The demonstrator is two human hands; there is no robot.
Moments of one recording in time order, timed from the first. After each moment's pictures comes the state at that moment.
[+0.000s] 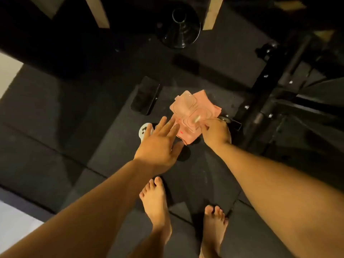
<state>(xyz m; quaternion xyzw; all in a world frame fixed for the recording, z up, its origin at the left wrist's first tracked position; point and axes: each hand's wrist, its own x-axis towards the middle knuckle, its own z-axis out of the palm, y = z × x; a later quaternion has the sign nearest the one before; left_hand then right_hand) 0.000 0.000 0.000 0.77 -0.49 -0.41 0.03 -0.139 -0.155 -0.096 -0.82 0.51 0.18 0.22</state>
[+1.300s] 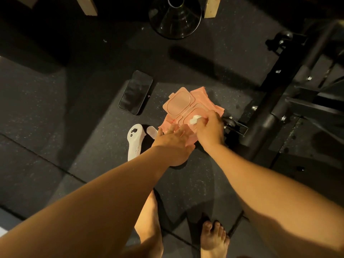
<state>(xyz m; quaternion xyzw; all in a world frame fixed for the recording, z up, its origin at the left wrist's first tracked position) -0.038 -0.063 -0.105 0.71 -0.50 -0.49 -0.12 -0.127 -0.164 -0.132 -0.71 0.59 0.03 0.37</state>
